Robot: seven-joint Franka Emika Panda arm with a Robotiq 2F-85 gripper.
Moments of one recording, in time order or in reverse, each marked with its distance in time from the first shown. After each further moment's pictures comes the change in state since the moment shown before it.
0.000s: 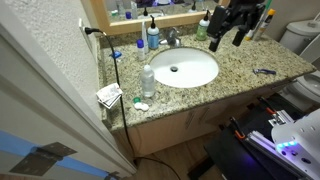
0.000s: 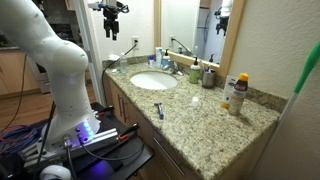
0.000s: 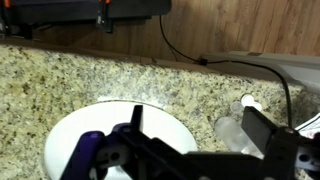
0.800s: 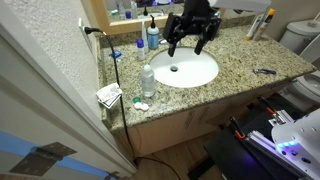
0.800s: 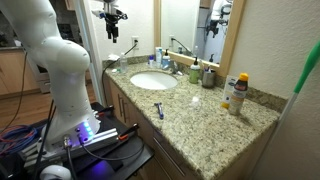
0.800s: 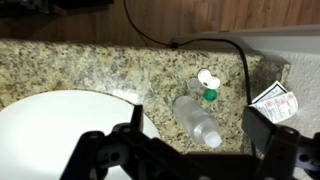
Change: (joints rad) arm 0.069 0.260 0.054 0.132 -0.005 0.239 0.186
